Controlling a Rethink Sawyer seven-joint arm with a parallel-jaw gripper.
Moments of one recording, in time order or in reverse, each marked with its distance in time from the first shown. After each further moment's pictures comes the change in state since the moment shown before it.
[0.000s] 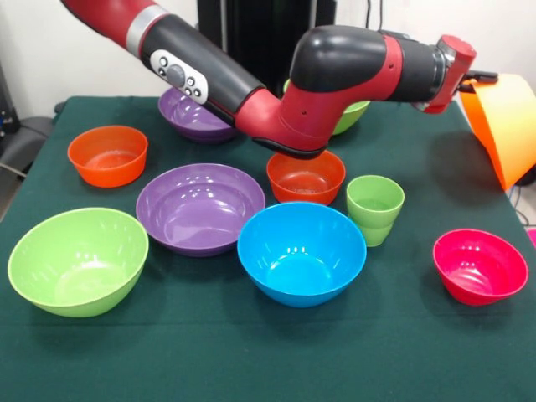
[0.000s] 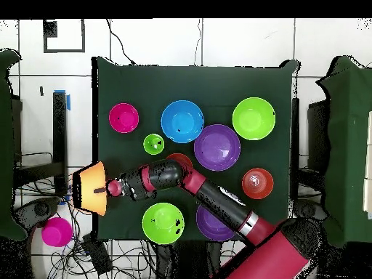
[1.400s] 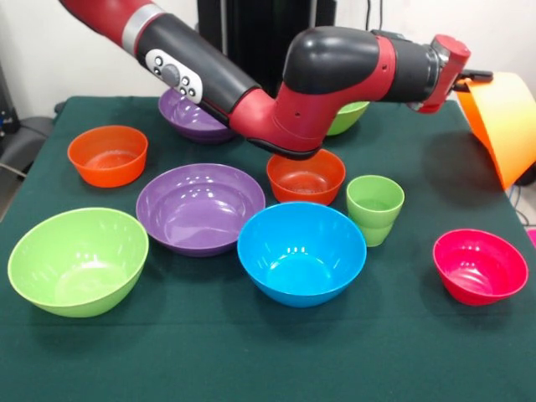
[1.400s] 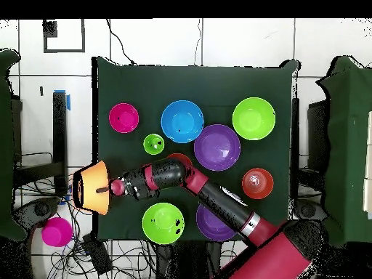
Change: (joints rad) arm -0.012 -0.003 -0.002 -0.002 0.018 0.025 0.000
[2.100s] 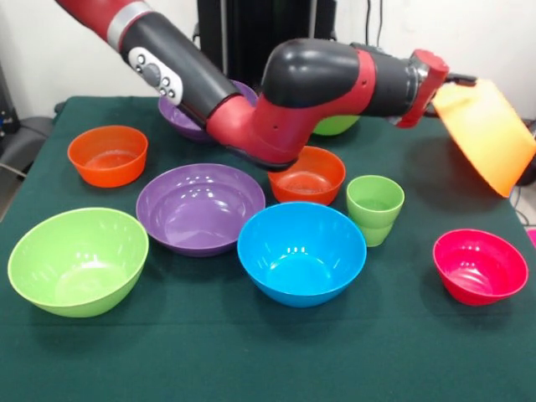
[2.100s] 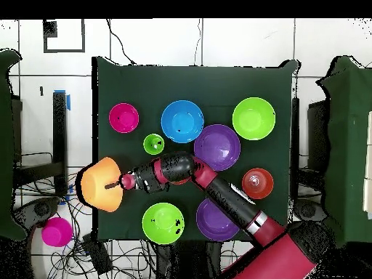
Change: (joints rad) arm -0.008 -0.043 -0.003 -0.072 -0.002 0.114 -0.040
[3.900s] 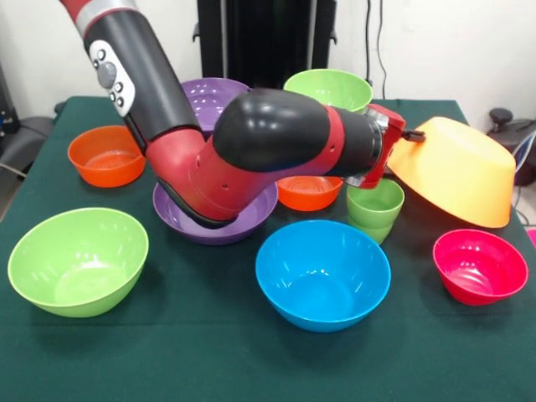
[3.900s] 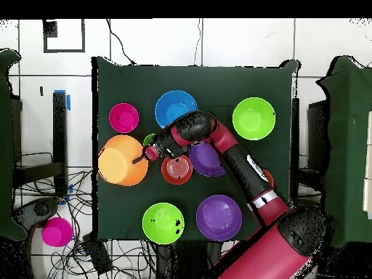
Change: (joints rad) arm 0.147 -0.164 0.021 -0.342 0.051 0.351 -0.373
